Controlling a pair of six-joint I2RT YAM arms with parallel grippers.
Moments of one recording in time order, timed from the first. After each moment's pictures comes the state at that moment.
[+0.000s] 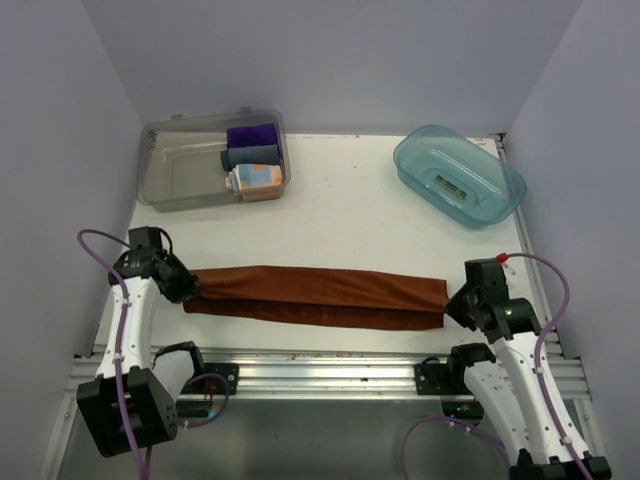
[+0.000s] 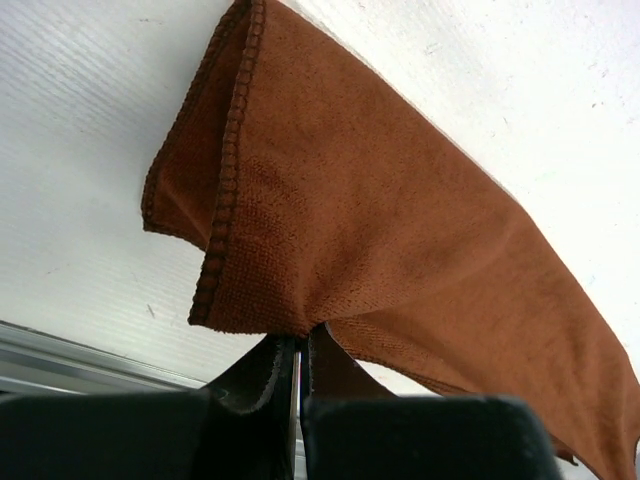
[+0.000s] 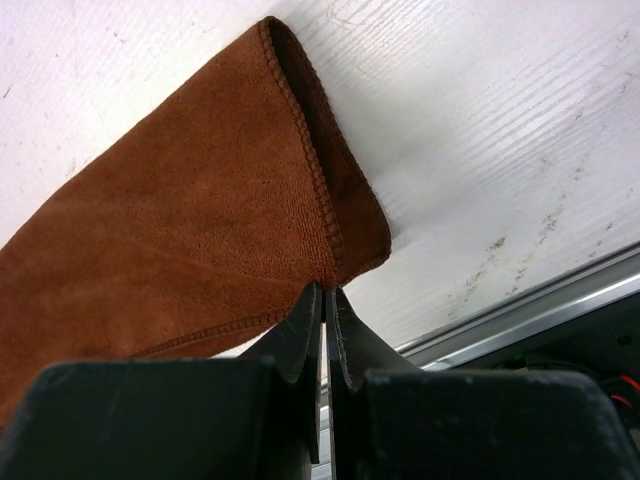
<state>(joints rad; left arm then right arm) 0.26 0.98 0.69 -0.90 0.14 -0.58 0.13 0.59 0.60 -1.07 0.17 0.86</state>
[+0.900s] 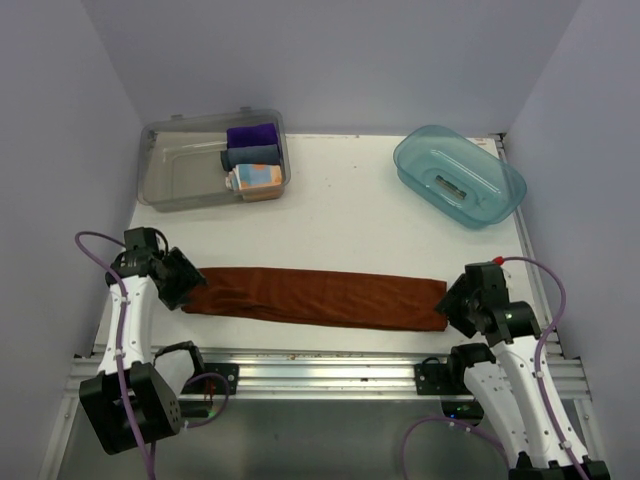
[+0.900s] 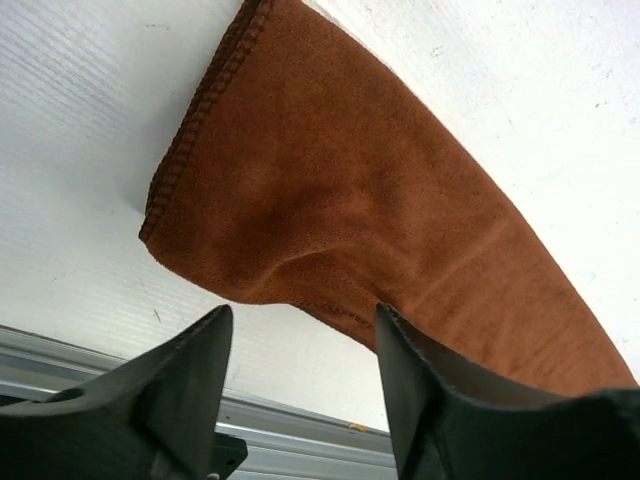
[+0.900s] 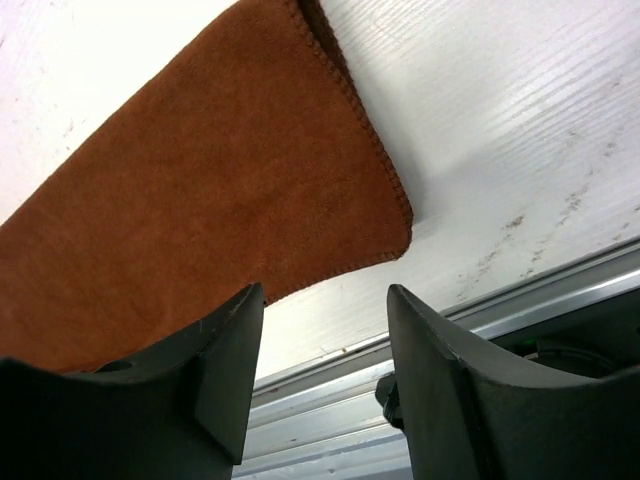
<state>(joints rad) 0.30 0.99 0.69 -0.90 0.17 -0.53 0.13 0.56 0.58 -1.10 0.10 0.85</state>
